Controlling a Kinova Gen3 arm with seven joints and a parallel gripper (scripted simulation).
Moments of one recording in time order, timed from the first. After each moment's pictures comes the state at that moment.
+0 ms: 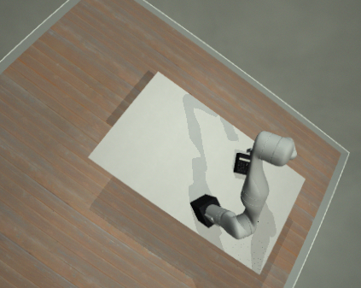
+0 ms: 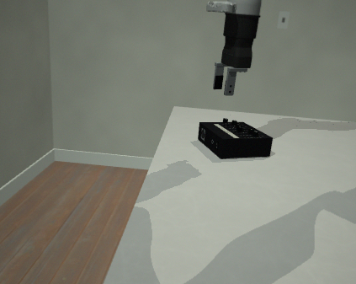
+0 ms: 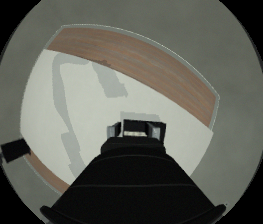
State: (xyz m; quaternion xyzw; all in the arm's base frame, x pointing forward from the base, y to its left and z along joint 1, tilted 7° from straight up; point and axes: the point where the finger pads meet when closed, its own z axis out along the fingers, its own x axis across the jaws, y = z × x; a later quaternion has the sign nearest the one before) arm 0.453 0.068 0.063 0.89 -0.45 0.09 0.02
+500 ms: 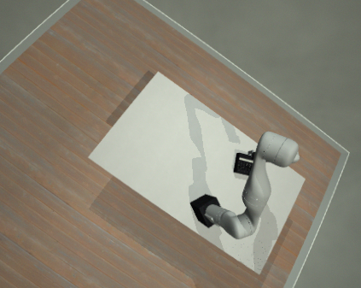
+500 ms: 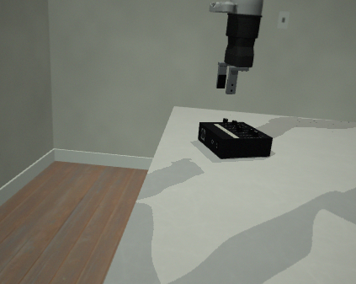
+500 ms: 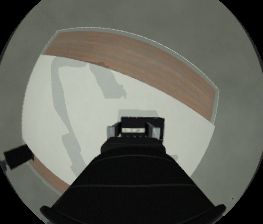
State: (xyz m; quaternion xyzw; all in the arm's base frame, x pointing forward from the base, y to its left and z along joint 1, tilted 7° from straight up) arm 0.449 0.052 0.065 0.87 -0.48 0.09 0.02
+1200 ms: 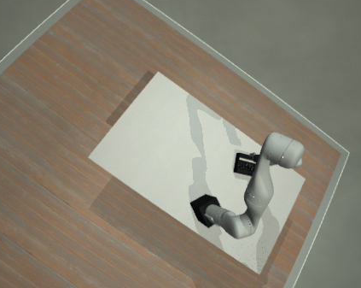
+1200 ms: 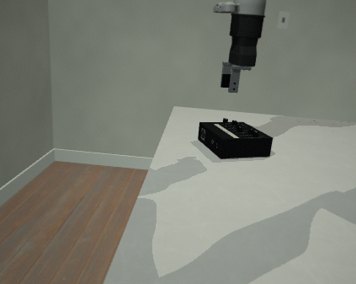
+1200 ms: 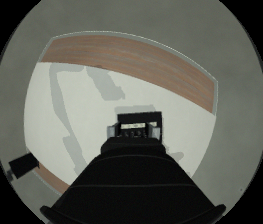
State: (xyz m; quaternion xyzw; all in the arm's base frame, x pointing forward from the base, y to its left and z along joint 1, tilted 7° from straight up) arm 0.443 0.032 0.066 0.85 -0.52 0.08 0.01
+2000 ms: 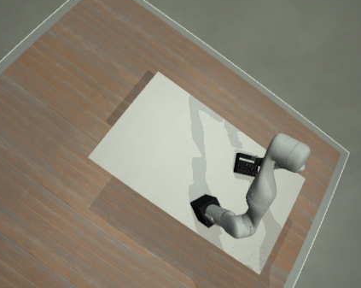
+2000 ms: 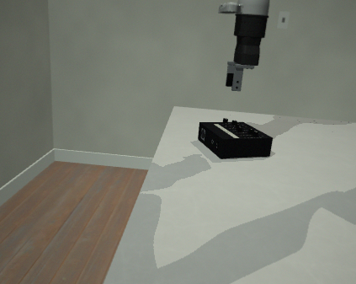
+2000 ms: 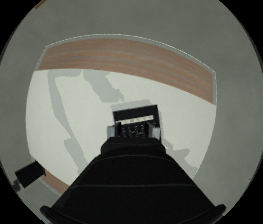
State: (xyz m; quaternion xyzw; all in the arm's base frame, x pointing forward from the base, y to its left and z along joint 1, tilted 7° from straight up) arm 0.434 0.010 0.067 0.83 -0.56 0.07 0.00
